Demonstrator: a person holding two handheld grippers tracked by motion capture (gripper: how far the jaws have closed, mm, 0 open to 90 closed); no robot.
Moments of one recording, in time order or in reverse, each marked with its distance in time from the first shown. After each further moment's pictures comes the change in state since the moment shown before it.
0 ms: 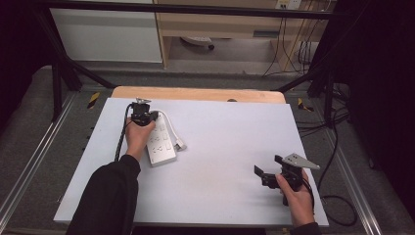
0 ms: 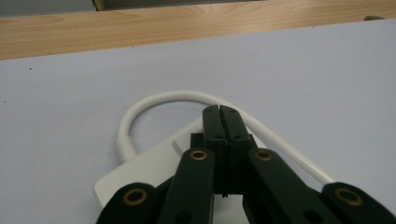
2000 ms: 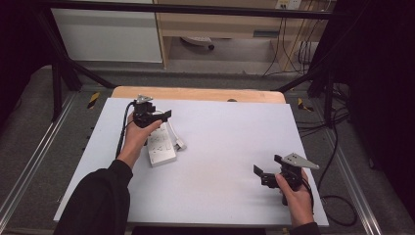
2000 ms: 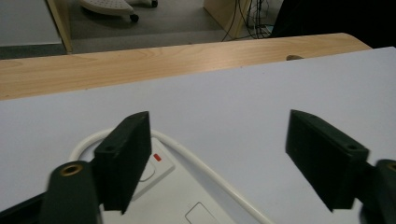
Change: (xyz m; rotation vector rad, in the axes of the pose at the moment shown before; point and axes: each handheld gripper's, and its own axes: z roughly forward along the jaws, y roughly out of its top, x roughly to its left) left arm -0.027 0.013 -0.034 -0.116 -0.142 0.008; right arm 0.001 0.001 0.001 -0.001 -0.001 0.005
